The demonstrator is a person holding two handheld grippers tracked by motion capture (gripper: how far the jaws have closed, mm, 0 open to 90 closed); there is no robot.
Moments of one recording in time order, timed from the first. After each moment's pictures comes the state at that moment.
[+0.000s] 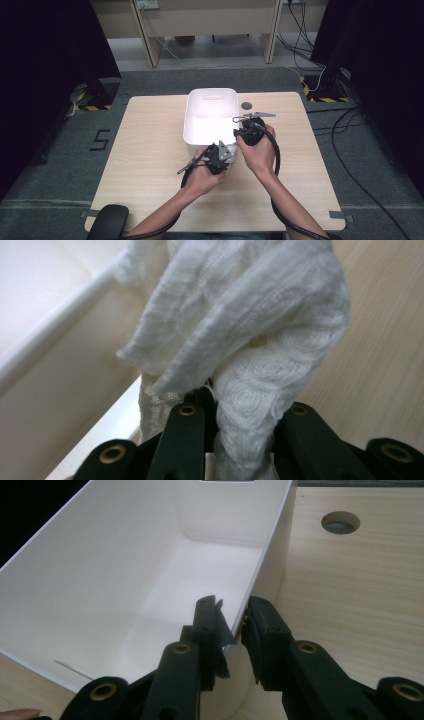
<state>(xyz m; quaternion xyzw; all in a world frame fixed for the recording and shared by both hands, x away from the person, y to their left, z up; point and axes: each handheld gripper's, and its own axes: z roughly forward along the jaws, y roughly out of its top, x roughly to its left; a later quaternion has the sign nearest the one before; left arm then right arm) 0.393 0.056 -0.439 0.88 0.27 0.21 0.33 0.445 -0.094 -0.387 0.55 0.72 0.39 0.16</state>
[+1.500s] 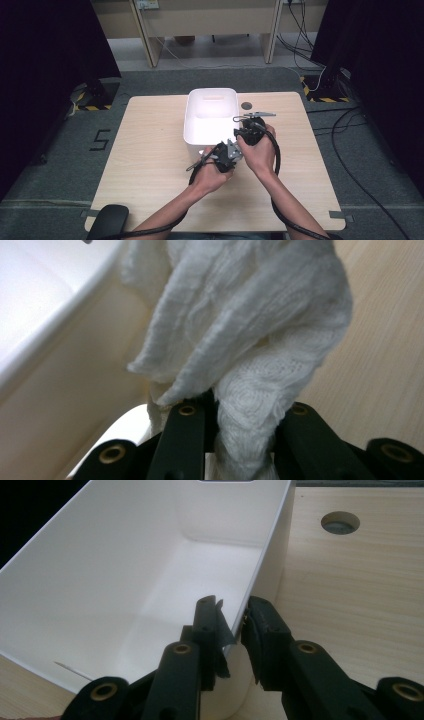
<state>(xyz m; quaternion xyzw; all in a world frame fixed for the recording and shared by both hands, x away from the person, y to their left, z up) 0.402 0.034 -0.444 0.88 0.26 0.21 0.33 0.446 -0.095 -0.387 0.55 0.72 0.39 0.16</state>
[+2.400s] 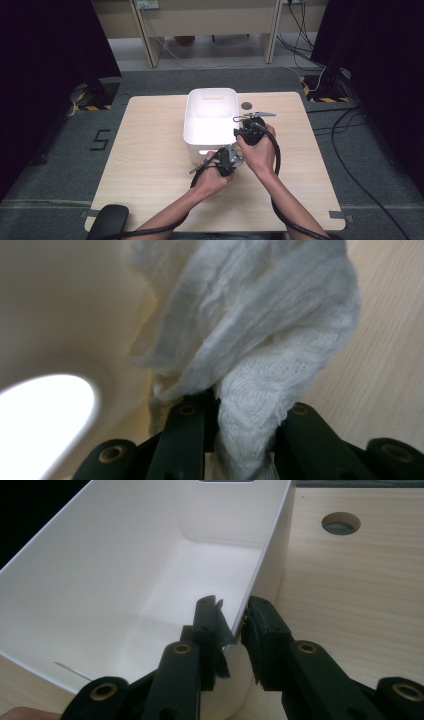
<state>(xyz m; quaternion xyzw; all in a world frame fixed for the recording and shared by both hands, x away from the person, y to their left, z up) 0.407 0.031 -0.476 0.89 0.26 0.19 0.31 0.447 -0.095 -0.387 0.55 0.72 0.39 0.16</state>
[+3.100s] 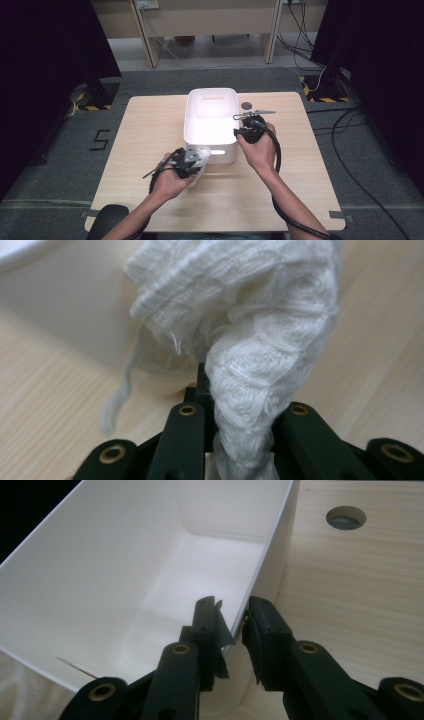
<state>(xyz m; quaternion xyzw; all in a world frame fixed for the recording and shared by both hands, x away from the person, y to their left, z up) 0.379 0.164 -0.435 0.87 0.32 0.20 0.31 0.452 -0.096 -0.384 0.55 0.73 0.38 0.14</state>
